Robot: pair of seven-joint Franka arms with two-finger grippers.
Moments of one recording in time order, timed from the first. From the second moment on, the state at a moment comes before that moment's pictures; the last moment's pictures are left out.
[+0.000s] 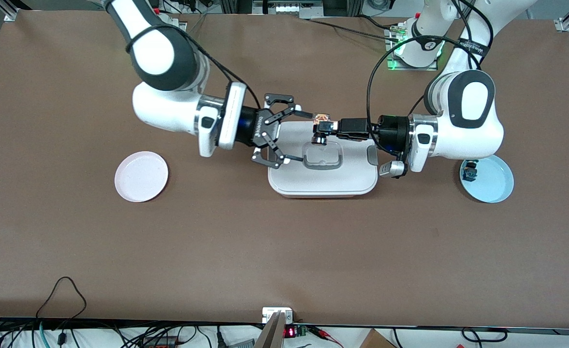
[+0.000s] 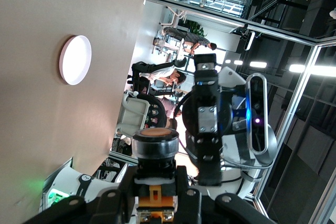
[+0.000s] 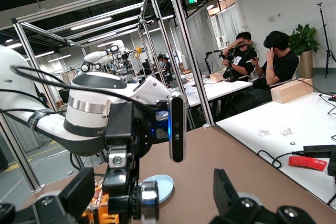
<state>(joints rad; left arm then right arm) 0.05 0.28 -0.36 -1.85 -1.53 1.83 0.28 0.47 0.37 0.14 -1.60 1.76 2.33 -1.72</state>
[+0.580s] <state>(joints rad) 0.17 0.27 -0.35 -1.80 -0.97 1.79 0.34 0.24 0.32 0.10 -1.59 1.50 1.93 -1.63</state>
